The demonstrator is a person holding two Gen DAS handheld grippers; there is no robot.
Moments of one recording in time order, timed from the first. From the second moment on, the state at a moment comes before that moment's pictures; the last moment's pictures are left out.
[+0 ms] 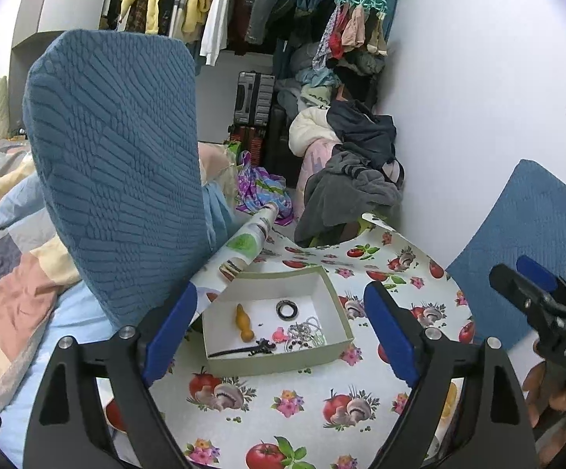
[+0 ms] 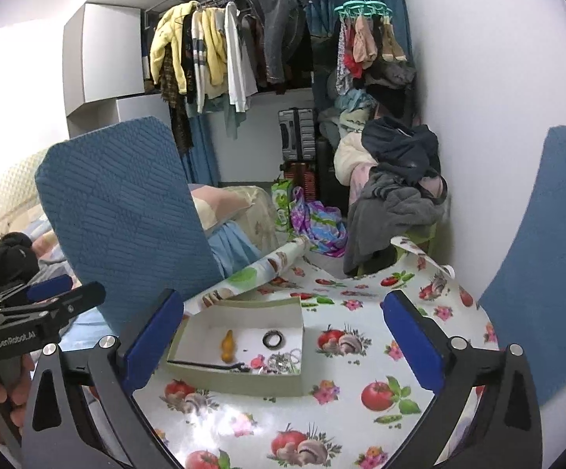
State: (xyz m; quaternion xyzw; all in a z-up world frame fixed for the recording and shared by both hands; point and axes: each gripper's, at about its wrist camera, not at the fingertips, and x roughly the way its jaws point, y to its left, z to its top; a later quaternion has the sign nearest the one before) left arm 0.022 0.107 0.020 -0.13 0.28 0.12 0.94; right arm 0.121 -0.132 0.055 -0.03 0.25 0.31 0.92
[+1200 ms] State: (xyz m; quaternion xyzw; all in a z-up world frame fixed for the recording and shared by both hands) left arm 0.015 0.073 -0.048 -0.10 0.32 0.14 0.93; right arm 0.099 -0.148 -0.042 -0.03 0.33 0.28 0.90
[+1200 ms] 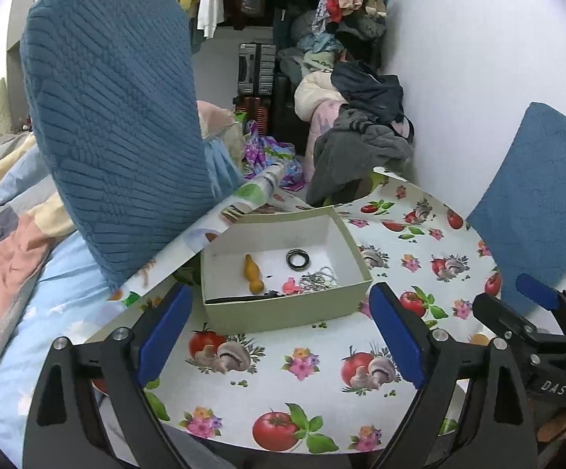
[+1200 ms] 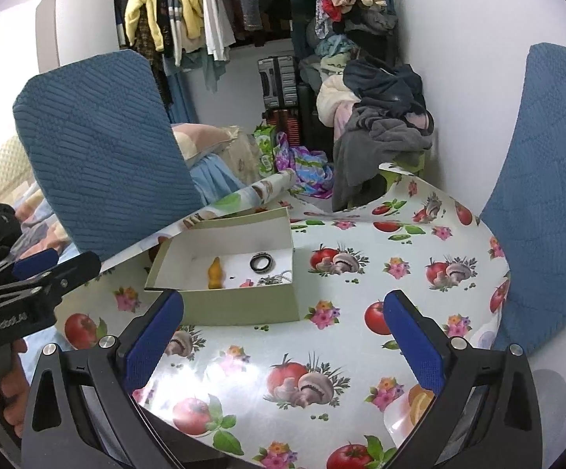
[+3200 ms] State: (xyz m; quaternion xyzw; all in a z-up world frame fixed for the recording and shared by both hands) left arm 0.017 0.077 -0.050 -0.12 0.33 0.15 0.92; right arm 0.105 -0.159 -0.036 -0.04 0.33 0.27 0.90
